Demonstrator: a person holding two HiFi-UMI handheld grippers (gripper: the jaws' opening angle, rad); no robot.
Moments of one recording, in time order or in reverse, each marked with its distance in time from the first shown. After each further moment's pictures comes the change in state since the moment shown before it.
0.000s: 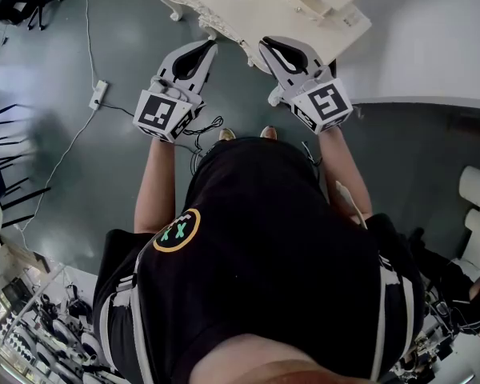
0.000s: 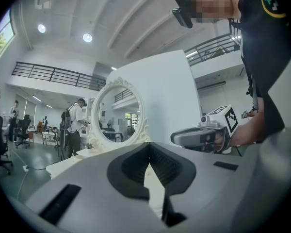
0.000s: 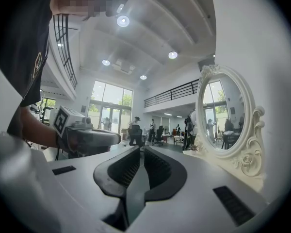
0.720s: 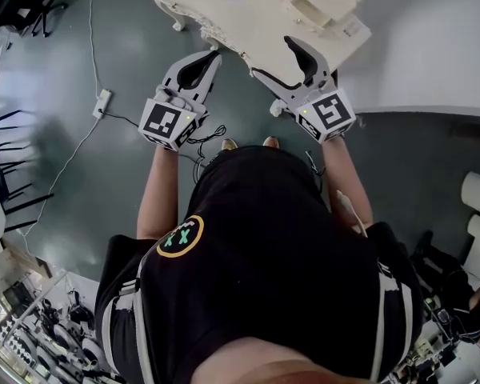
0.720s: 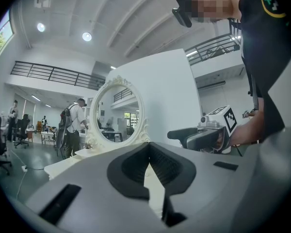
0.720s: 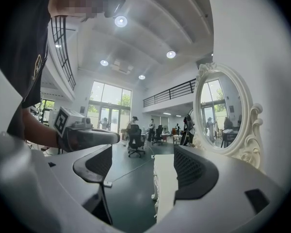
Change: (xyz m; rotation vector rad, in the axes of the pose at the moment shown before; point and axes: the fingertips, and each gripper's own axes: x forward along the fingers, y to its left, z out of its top) left arm 0.014 0.002 0.000 0.000 0.008 -0.010; right arm -0.004 -0.018 -0.002 0.021 0.002 -0.006
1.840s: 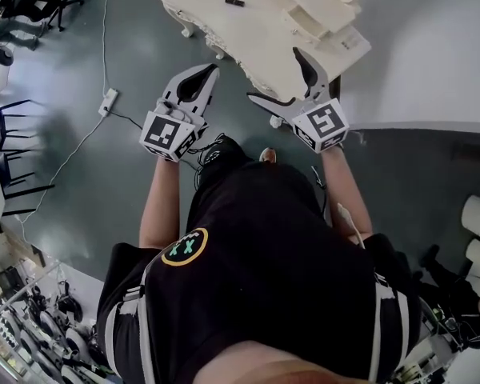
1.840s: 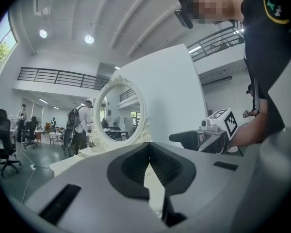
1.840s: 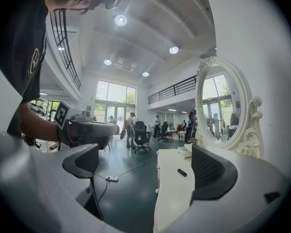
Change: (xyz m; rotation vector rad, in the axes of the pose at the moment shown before) left arm 0.015 -0.035 0.001 0.005 0.021 0.089; right arm -0.033 -0.018 -0.024 0.004 0.040 0.078
